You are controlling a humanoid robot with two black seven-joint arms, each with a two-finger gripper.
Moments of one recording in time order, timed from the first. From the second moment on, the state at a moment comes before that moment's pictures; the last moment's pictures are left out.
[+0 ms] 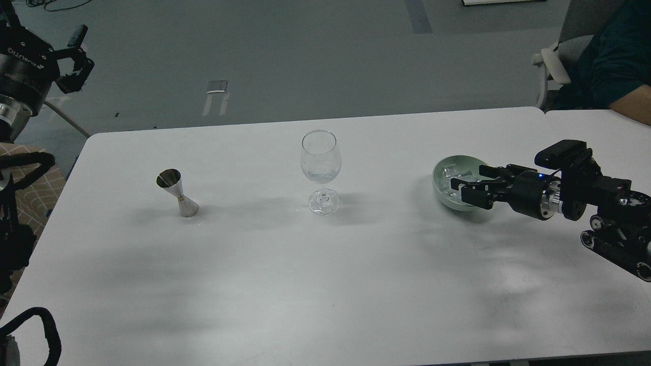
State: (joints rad) left arm -0.55 0.38 -1.78 -1.08 0.68 -0.45 0.12; right arm 0.77 -0.60 0.21 0.89 -1.68 -0.08 0.42
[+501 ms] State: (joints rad) left arm -0.55 0.38 -1.78 -1.08 0.67 -0.45 0.12; right arm 0.80 -0.59 0.17 0.88 -1.72 -0.06 0.39
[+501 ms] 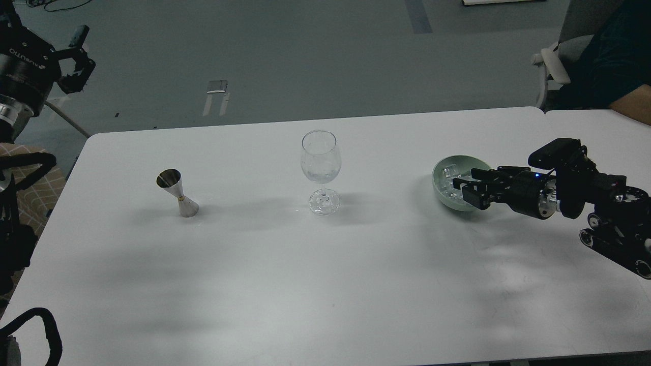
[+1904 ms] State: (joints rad) left arm -0.54 0.39 -1.78 -1.09 0.67 -0.45 0.12; right arm 0.81 -0.56 0.17 0.86 -1.75 -0.04 0.38
